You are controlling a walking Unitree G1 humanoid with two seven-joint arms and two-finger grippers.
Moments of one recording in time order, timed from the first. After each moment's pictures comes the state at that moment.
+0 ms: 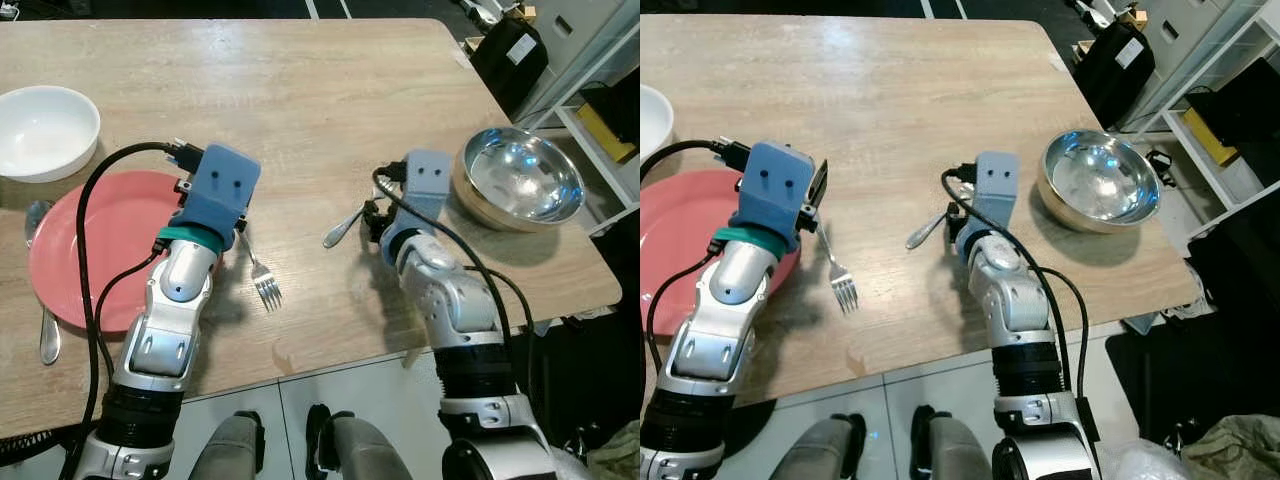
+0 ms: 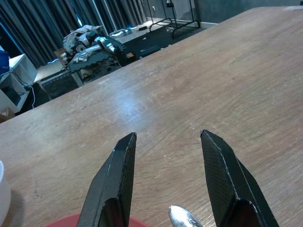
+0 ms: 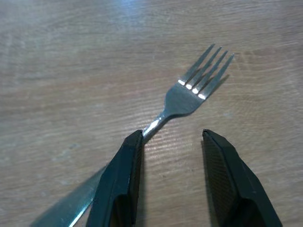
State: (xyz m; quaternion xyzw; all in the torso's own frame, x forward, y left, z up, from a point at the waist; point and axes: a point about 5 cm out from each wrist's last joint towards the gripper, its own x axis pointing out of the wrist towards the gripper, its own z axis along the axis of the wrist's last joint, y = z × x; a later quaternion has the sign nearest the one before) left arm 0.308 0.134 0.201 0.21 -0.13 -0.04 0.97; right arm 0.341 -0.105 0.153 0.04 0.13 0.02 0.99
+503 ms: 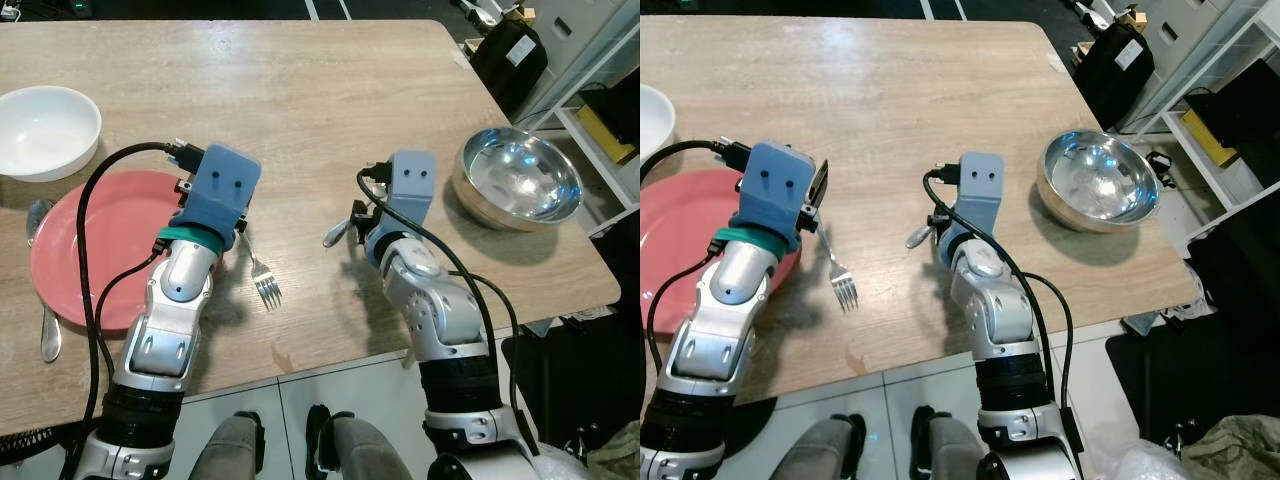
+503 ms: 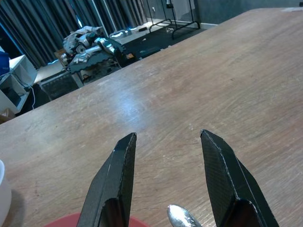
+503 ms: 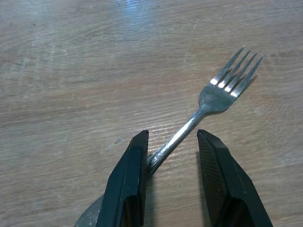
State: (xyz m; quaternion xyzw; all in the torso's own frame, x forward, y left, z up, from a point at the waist) left arm 0.307 0.134 0.201 0.21 -0.13 -0.04 0.97; right arm 0.330 -0.079 0.161 0.08 0.12 0.04 0.99
